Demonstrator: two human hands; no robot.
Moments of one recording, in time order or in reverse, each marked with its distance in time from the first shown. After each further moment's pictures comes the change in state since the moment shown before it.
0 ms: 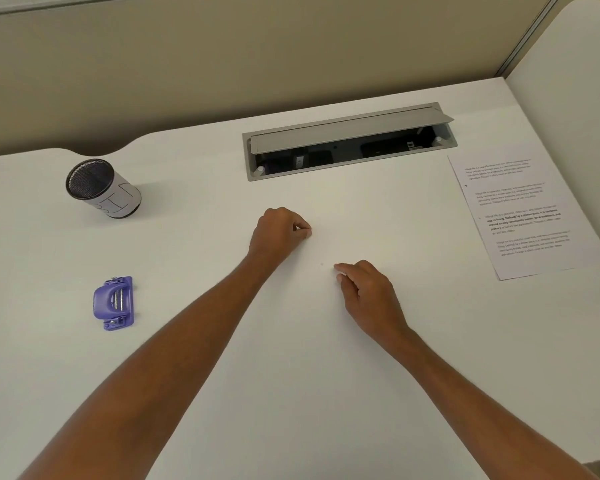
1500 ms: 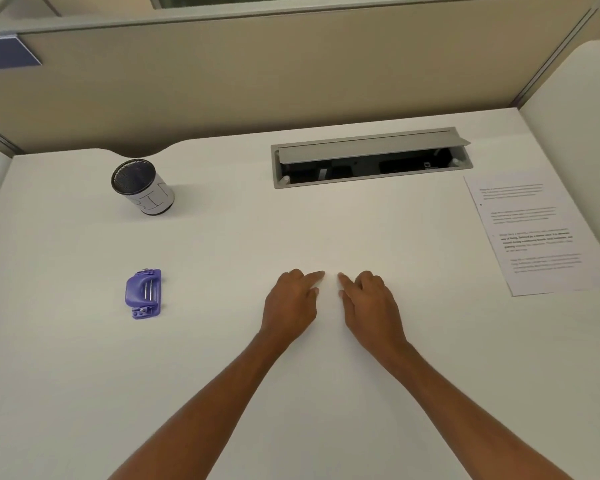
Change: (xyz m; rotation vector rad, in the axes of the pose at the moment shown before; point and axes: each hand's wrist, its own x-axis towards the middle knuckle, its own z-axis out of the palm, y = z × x) left_hand -0.127 -0.028 0.034 0.033 0.033 0.017; right_hand -0.016 -0.020 0.028 -0.339 0.058 -0.129
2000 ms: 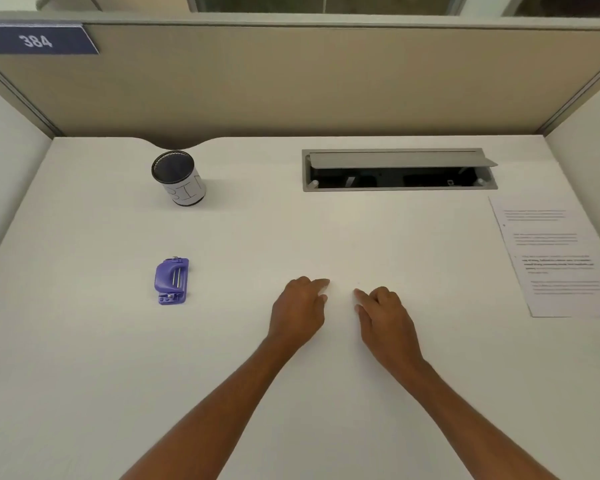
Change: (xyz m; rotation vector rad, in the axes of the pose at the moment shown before) left_hand -0.022 -0.025 -0.015 -0.093 0.044 -0.074; right_hand -0.015 -0.019 -0.002 0.002 -0.097 0.012
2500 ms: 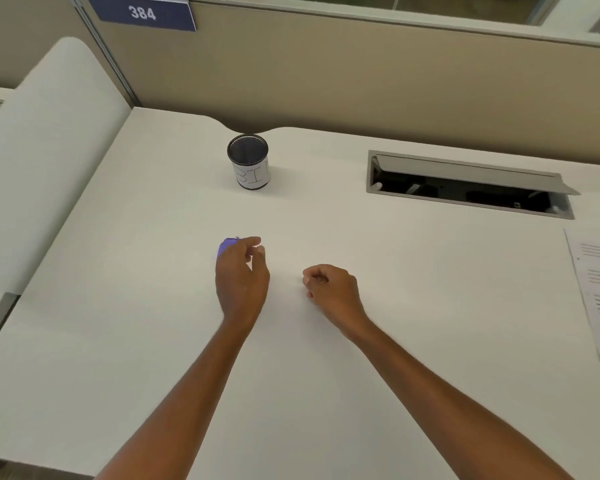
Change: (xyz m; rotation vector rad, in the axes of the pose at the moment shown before) left_hand -0.030 -0.101 -0.128 -0.368 0.704 -0.385; right_hand 0.067 -0.175 0.061 0.796 -0.387 0.344
